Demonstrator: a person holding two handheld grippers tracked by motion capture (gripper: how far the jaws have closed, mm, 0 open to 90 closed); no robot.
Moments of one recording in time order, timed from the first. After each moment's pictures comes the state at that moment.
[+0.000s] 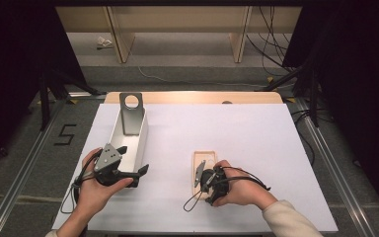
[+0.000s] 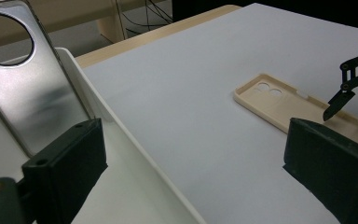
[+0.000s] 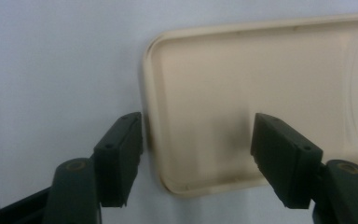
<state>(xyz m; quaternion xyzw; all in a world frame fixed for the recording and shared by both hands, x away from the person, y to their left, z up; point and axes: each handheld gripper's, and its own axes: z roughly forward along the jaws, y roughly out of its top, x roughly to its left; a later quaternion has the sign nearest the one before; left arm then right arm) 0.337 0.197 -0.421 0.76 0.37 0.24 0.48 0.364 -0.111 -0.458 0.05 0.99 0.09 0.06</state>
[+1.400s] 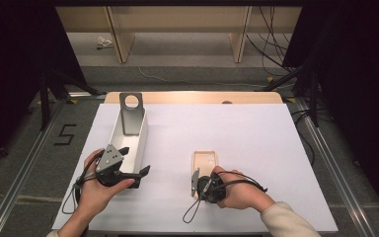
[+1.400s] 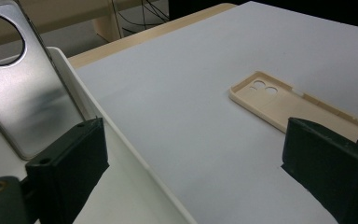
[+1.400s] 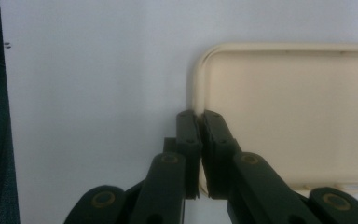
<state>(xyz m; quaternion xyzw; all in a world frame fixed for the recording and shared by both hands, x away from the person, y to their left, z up) 0.336 0.195 -0.422 0.77 0.36 0.23 0.48 0.347 -0.101 -0.454 0.00 1.00 0.07 0.05</state>
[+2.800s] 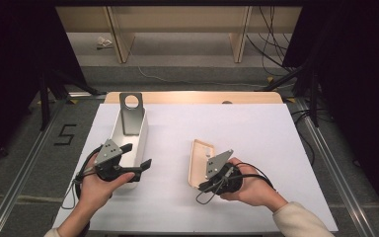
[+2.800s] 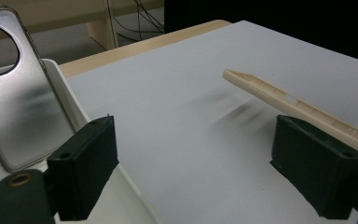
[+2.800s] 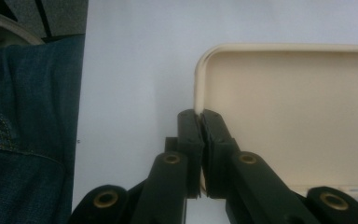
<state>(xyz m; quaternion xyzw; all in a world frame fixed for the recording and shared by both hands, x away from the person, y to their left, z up) 0.343 0.190 -0.407 0.75 0.37 0.20 0.51 0.353 -0.141 -0.419 0.06 0.95 0.32 0.02</state>
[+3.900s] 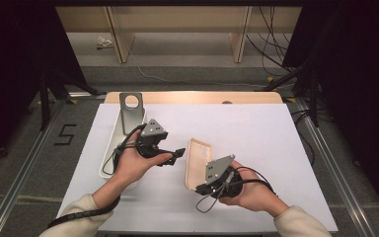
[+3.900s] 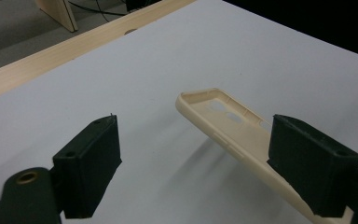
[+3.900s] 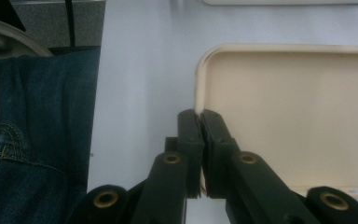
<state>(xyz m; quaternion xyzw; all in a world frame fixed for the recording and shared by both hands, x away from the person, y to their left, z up) 0.395 0.101 -0.382 0.81 0.34 0.14 0.46 0.337 -0.137 -0.409 0.04 0.94 0.34 0.04</state>
